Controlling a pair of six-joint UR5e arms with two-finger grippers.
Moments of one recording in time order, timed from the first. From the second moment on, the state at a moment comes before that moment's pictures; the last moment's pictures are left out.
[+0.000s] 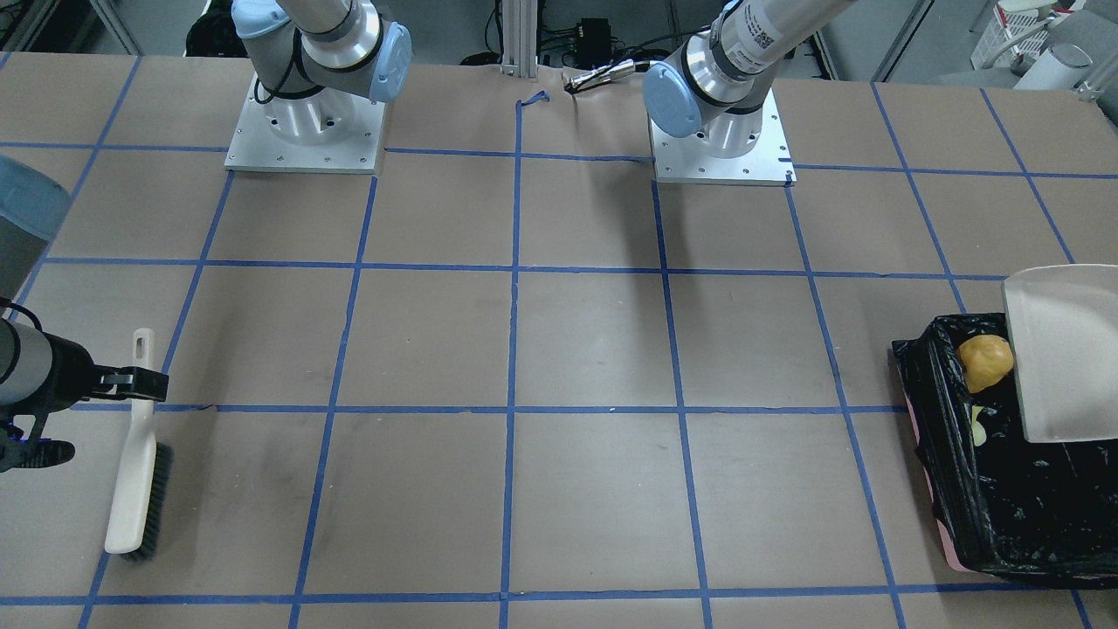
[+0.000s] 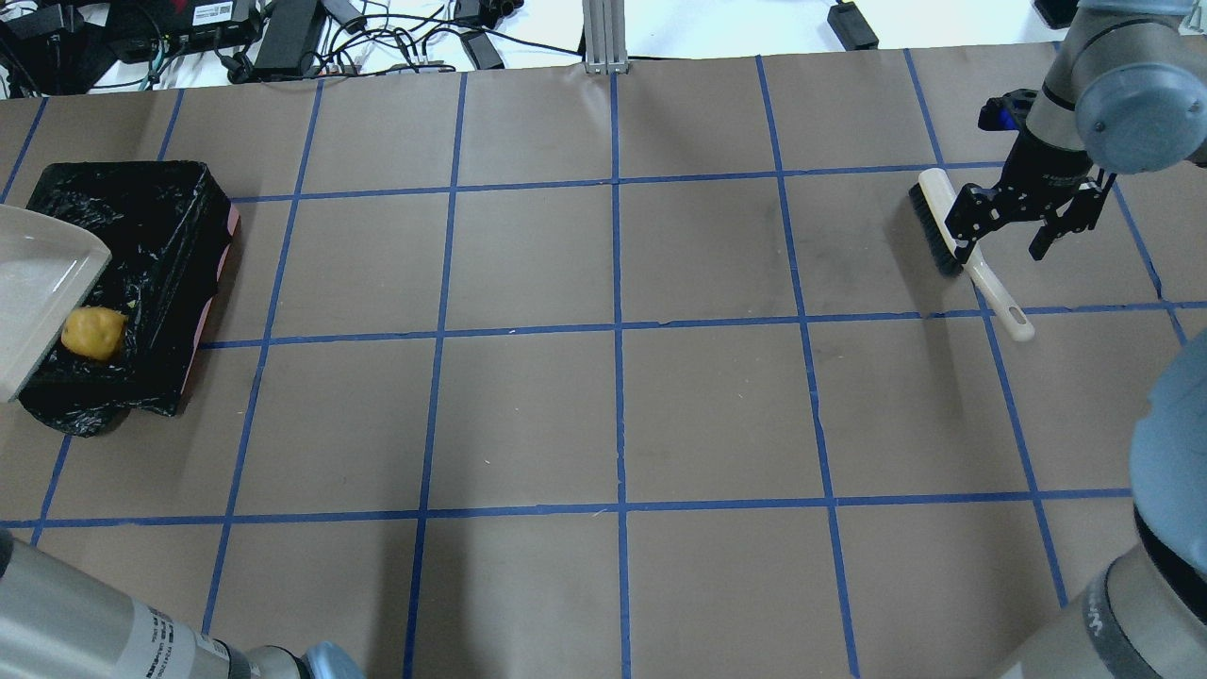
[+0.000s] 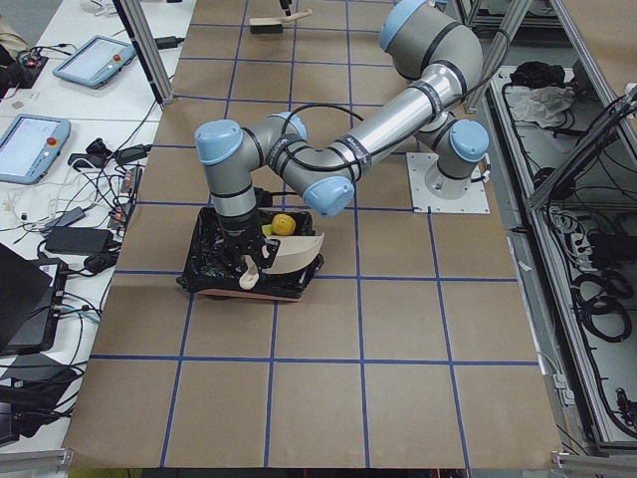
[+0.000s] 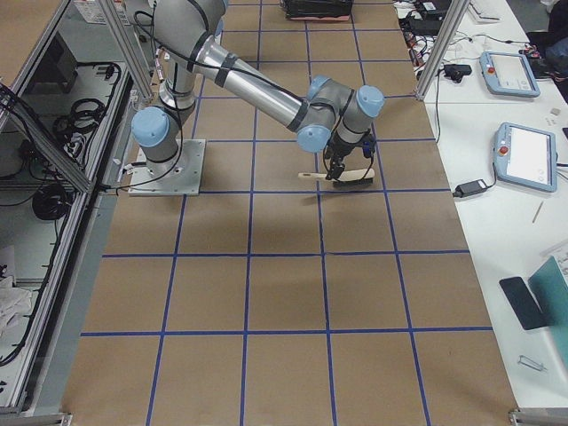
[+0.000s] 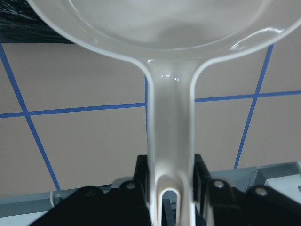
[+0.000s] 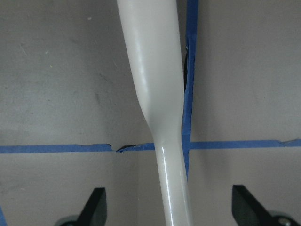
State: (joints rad) left arm -0.86 -2.06 -1.18 -1.25 1.96 2.48; right arm 1.24 -1.16 1.57 -1.79 -1.66 -0.32
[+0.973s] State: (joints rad) left arm -0.88 -2.00 -1.18 -1.37 1.68 2.50; right arm 1.28 -1.47 1.57 -1.68 -1.55 -0.26
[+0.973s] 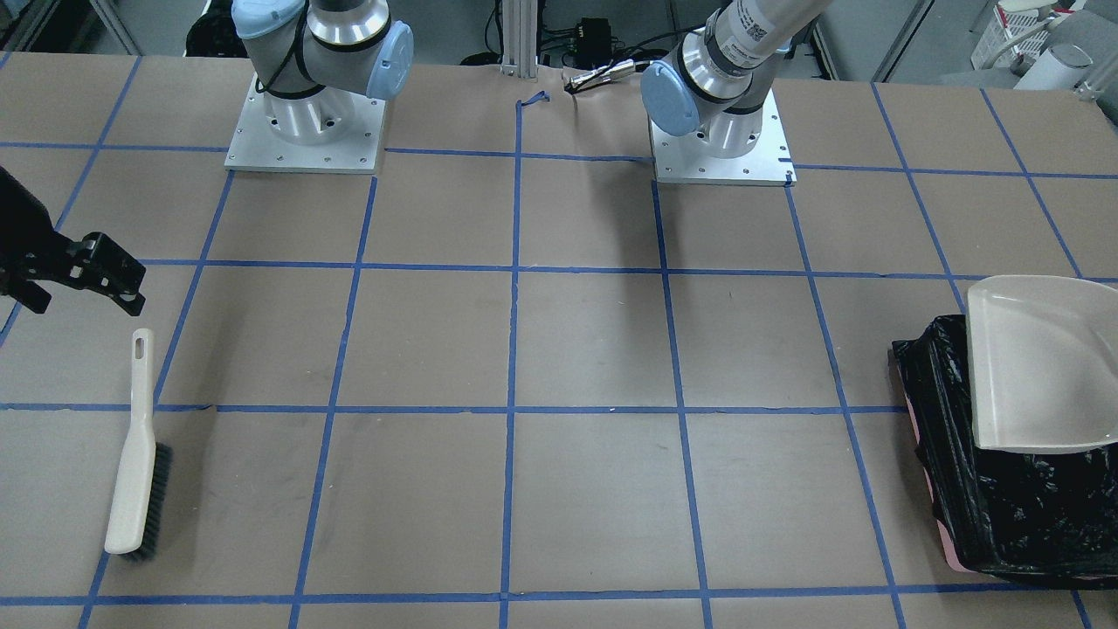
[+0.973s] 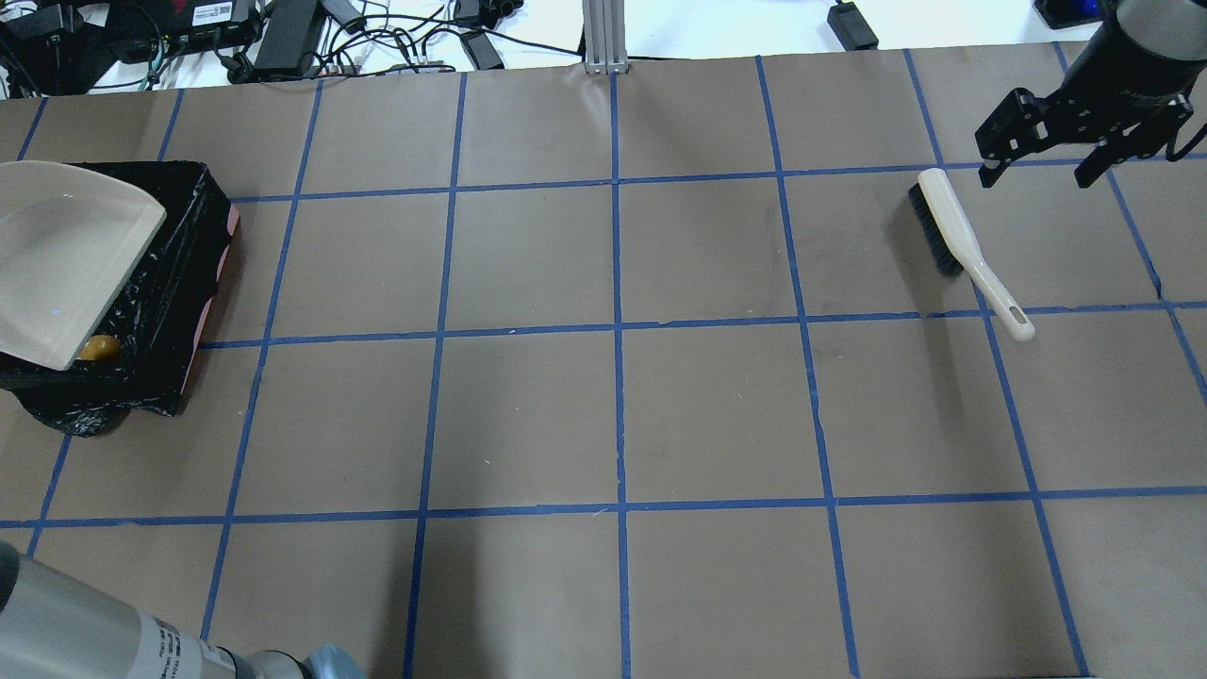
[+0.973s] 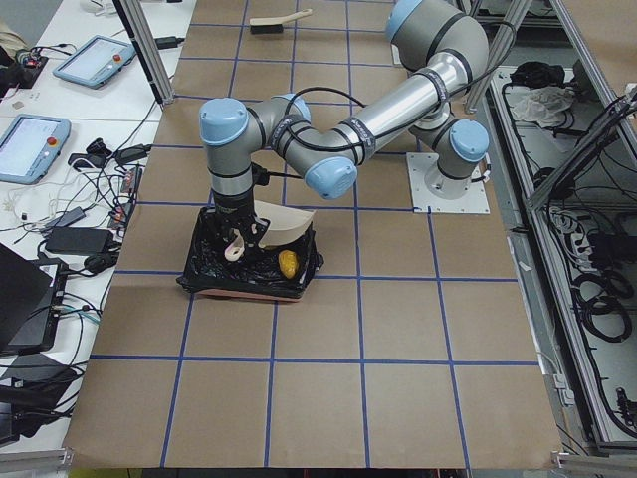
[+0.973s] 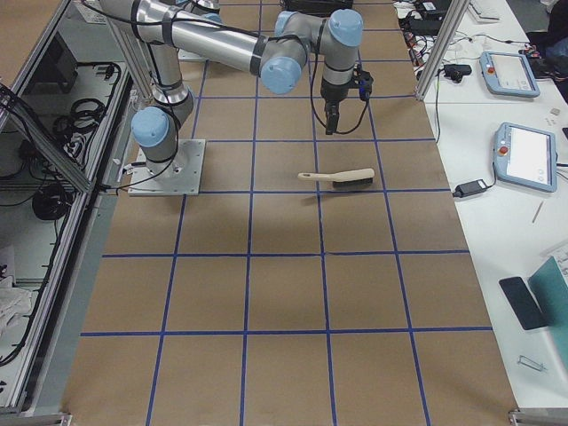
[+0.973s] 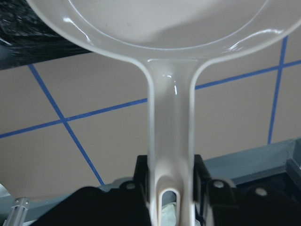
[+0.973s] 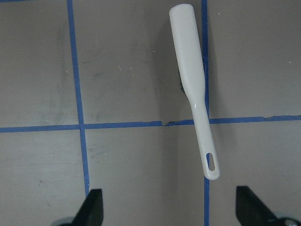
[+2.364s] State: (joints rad) left arm -1.31 -2.13 -1.35 -1.22 1.52 1.87; right arm 1.53 -1.51 1.57 -1.66 -1.55 -0.15
